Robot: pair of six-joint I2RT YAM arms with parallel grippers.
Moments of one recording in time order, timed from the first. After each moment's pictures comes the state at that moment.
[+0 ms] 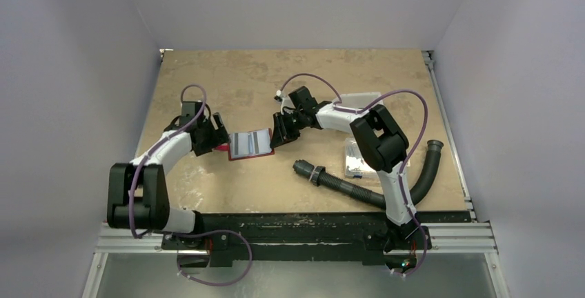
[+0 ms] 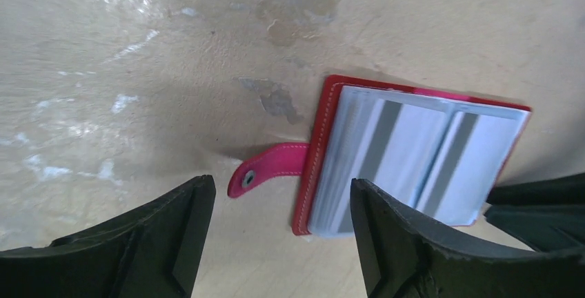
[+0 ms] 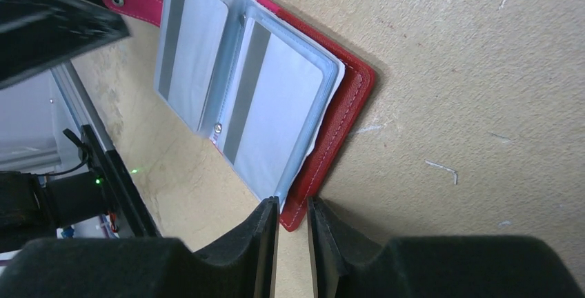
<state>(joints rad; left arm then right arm) -0.03 1.36 0.76 -0.37 0.04 -0.48 0.64 2.17 1.46 -0.21 -0.62 0.41</state>
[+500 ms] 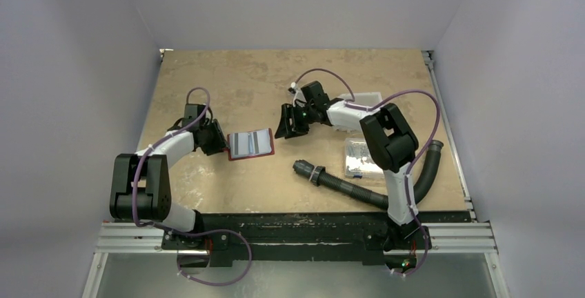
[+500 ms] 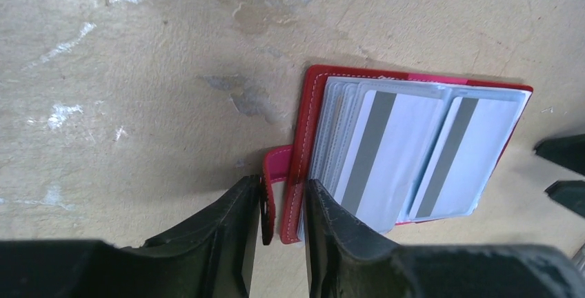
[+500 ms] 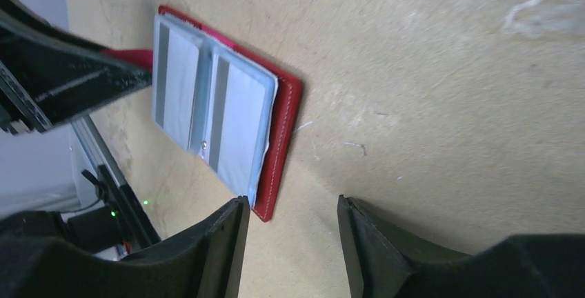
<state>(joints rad) -0.03 1.48 0.74 -0.30 0.14 -0.47 0.57 2.12 1.40 -0.17 -0.59 0.48</state>
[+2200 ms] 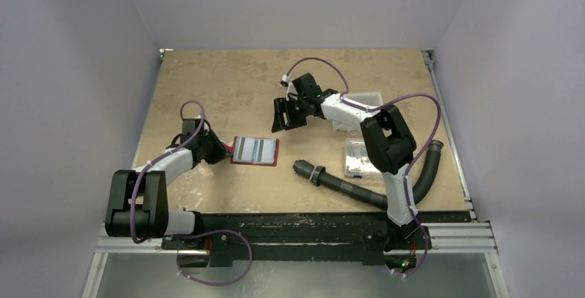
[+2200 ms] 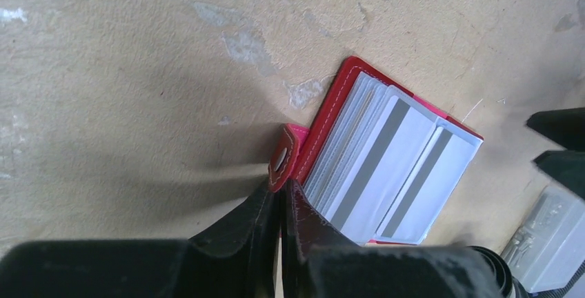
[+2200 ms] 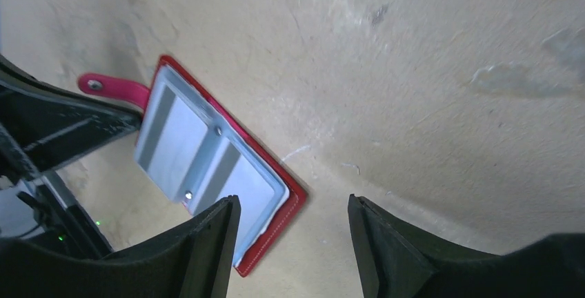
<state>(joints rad) -0.02 1.36 0.54 -0.13 0.22 -0.64 0.61 2.10 1.56 -0.33 -0.41 0.39</state>
